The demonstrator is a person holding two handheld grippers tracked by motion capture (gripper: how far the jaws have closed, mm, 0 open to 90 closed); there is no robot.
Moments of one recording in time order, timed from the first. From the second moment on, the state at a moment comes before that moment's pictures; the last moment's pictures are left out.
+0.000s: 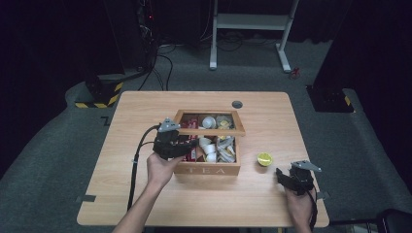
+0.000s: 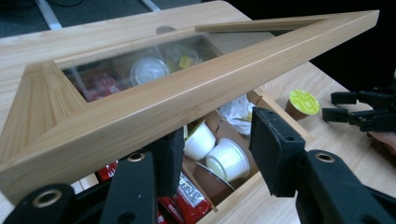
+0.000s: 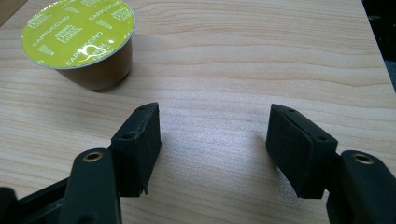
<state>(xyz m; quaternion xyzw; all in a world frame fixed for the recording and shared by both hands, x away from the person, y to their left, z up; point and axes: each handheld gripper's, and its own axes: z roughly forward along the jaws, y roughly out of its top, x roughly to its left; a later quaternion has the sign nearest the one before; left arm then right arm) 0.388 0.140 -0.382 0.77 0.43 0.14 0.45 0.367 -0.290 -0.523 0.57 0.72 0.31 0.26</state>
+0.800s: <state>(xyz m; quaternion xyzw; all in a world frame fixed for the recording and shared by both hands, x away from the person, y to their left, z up) 0.378 0.137 -0.399 0.78 0.43 0.14 0.44 0.367 -0.290 -0.523 0.57 0.72 0.31 0.26</state>
